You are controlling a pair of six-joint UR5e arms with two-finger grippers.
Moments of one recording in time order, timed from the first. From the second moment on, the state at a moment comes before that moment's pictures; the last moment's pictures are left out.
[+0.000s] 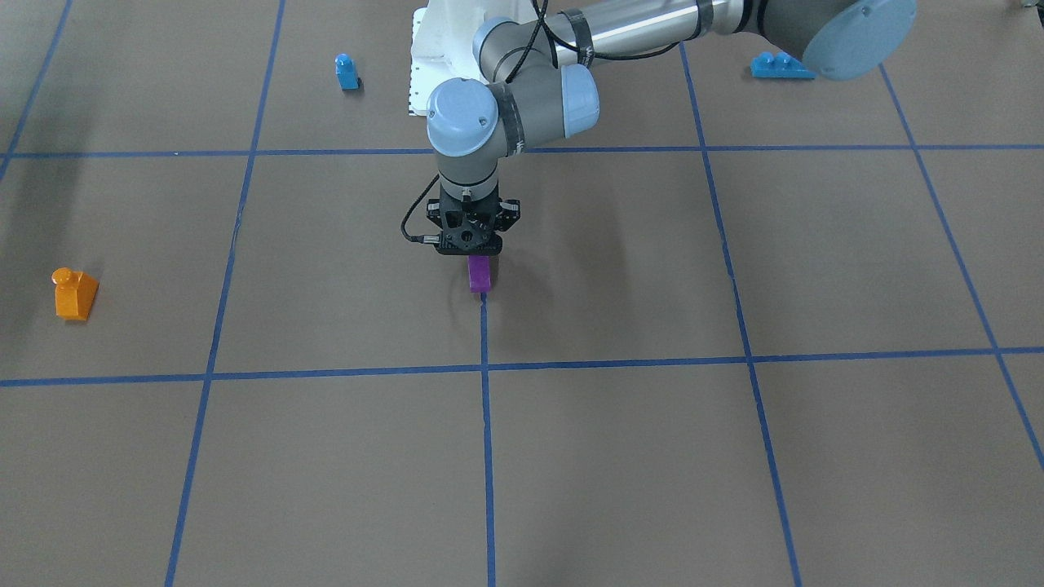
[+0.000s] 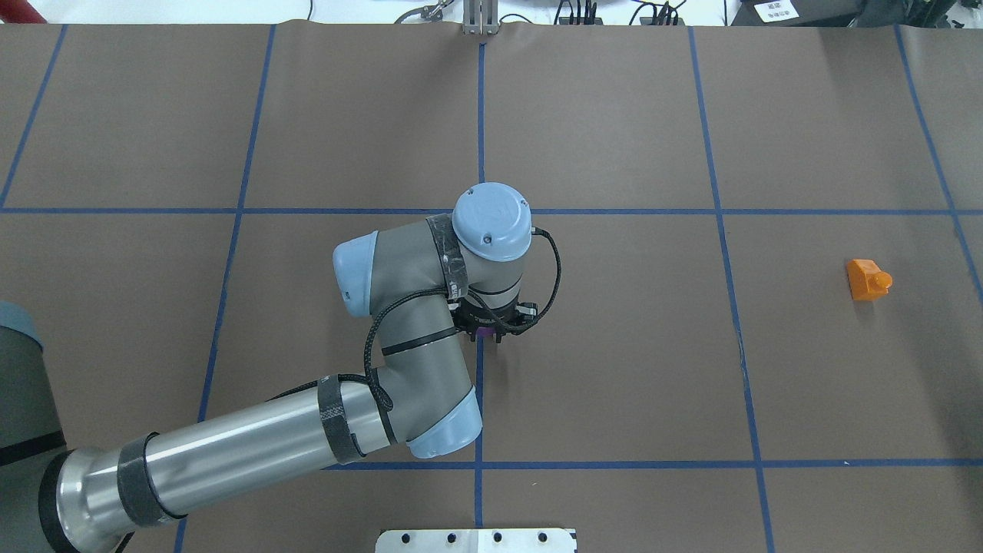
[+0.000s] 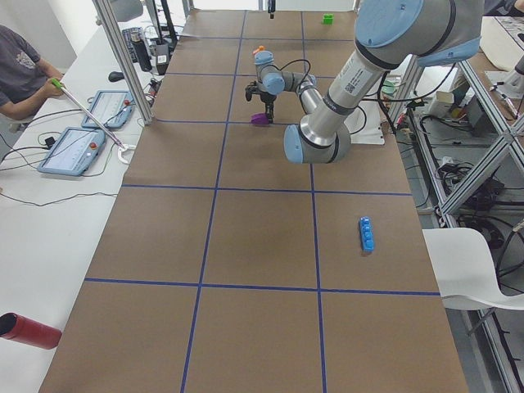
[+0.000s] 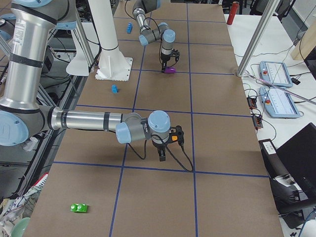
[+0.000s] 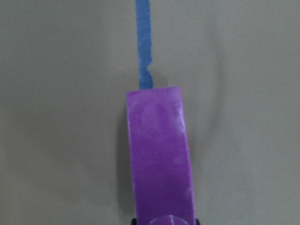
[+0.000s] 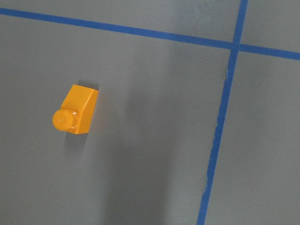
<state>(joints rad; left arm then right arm) -0.44 -2.52 -1.32 -1.57 -1.97 -1.19 1.42 -1.82 1.78 -1.30 2.43 0.09</state>
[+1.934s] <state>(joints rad) -0.50 -2.49 -1.44 -1.55 -1.97 -1.21 1.06 -1.62 1.64 -1.15 2.27 0.65</state>
